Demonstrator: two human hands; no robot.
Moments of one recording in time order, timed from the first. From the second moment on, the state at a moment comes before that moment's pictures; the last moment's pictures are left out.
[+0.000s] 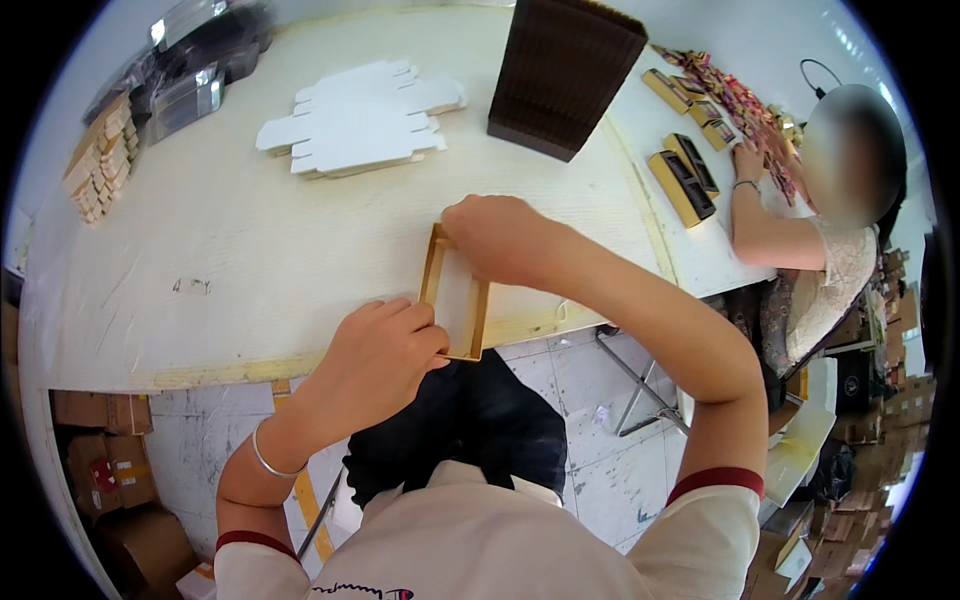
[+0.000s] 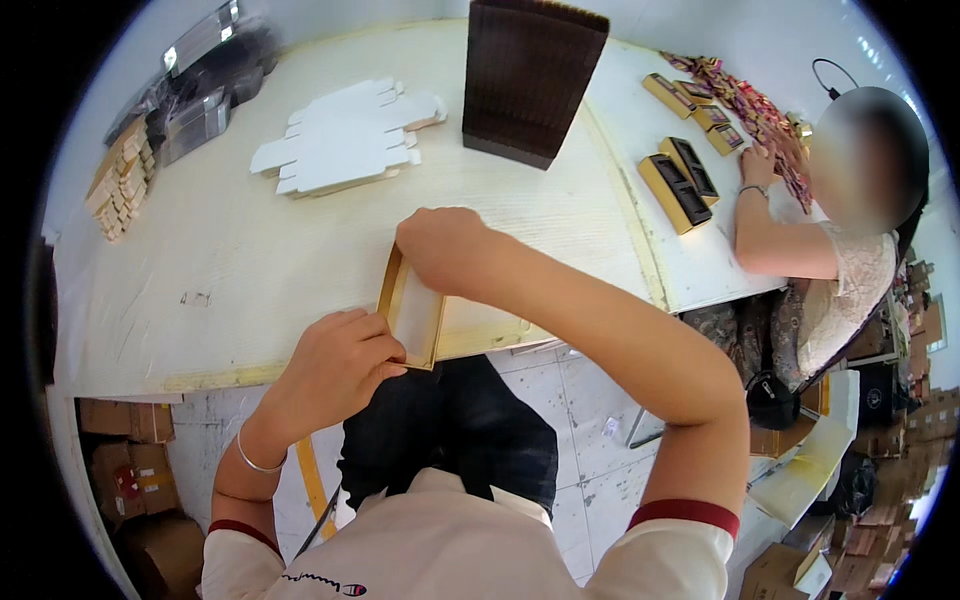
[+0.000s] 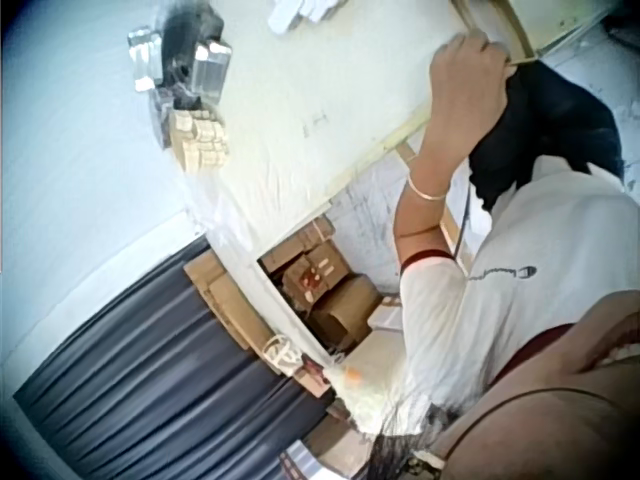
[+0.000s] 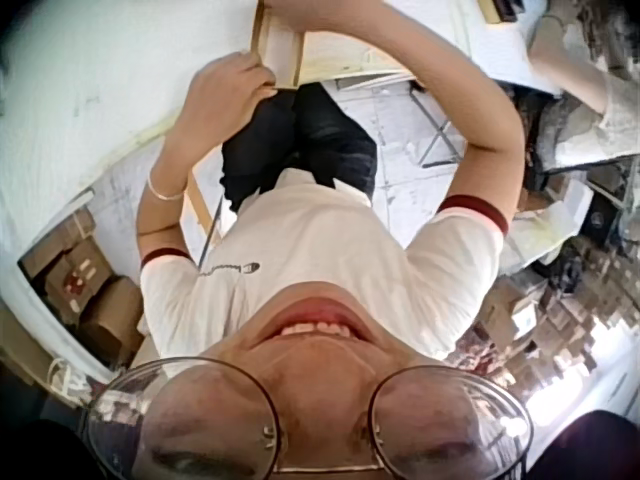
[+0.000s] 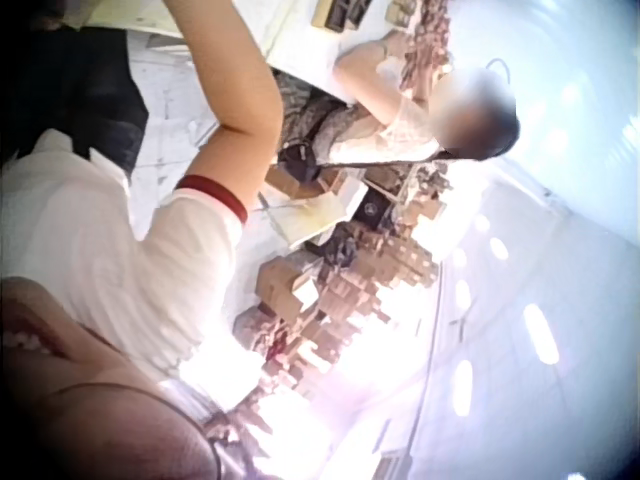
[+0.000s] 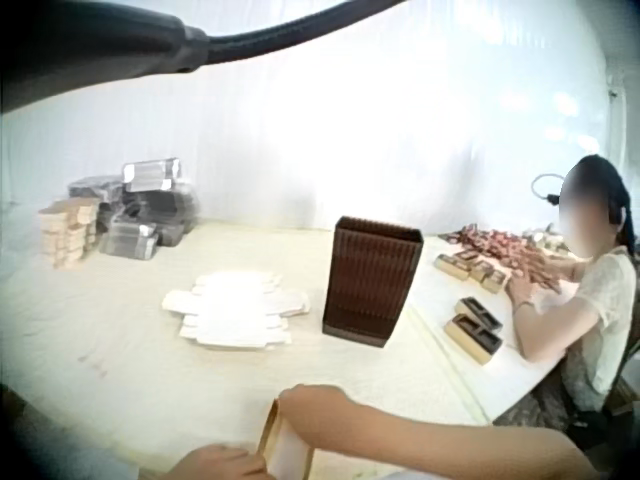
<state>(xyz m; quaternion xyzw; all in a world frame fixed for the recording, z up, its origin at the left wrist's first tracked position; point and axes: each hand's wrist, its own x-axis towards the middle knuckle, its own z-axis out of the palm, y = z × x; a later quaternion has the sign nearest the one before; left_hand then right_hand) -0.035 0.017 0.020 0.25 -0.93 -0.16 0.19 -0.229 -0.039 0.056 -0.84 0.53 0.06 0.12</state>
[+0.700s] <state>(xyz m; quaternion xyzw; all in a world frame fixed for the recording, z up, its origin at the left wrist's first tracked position) -0.014 0.006 -0.003 0.36 -0.88 -0.12 0.29 -0.367 -0.102 0.177 -0.76 0.61 -0.15 -0.18</state>
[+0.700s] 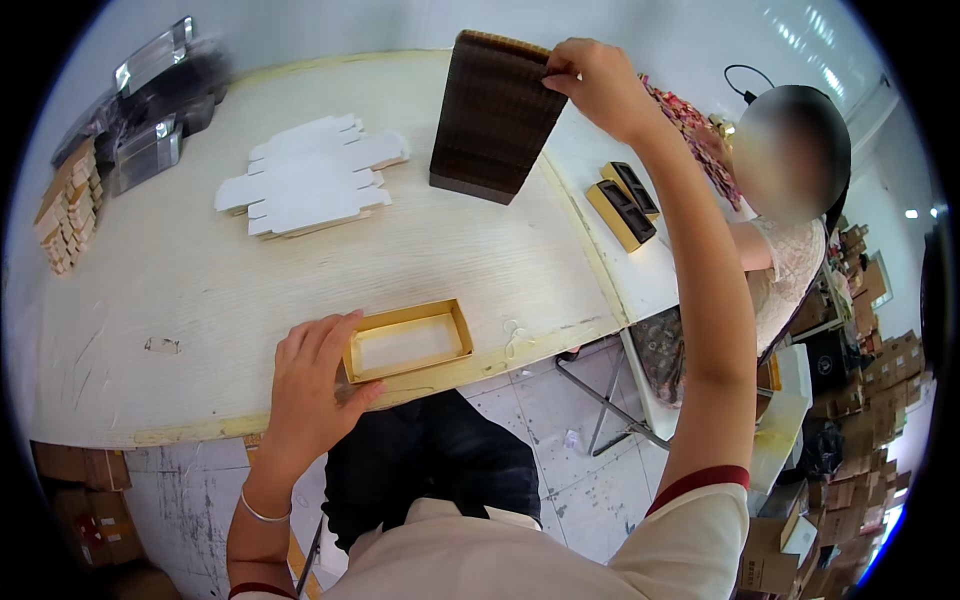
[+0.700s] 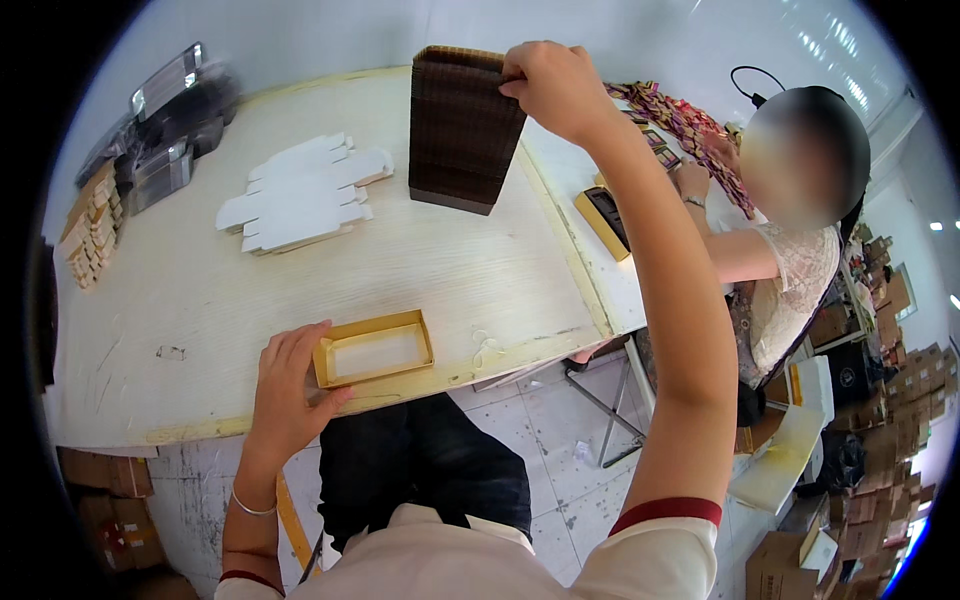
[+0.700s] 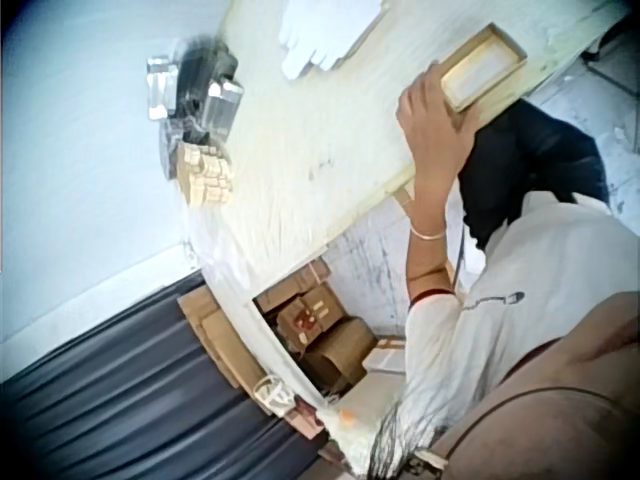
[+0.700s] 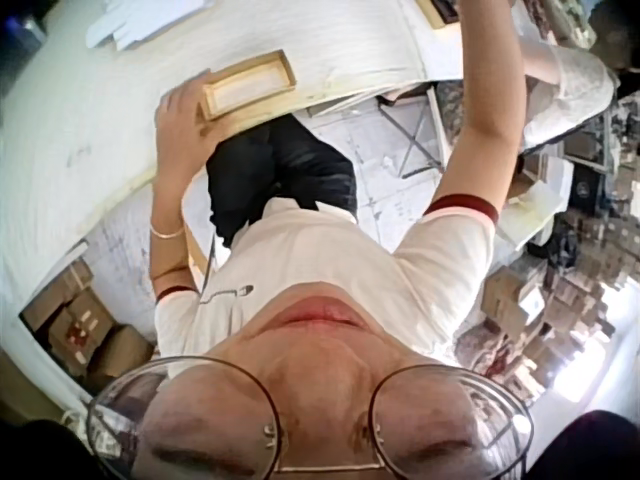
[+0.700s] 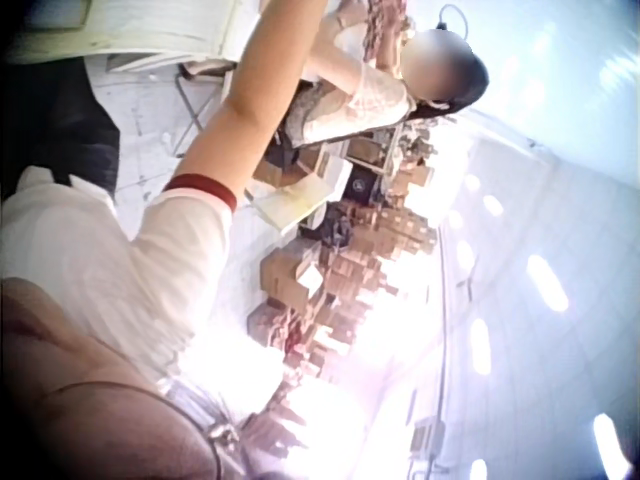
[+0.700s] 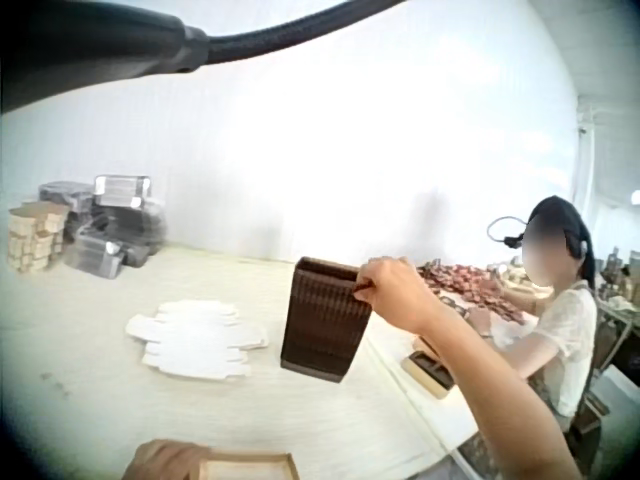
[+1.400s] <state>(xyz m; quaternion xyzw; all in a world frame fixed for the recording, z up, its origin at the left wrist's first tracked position) -0.019 -0.002 0.007 0.36 -0.84 -0.31 0.27 -0.284 0.004 0.069 -0.48 0.63 -0.19 0.58</state>
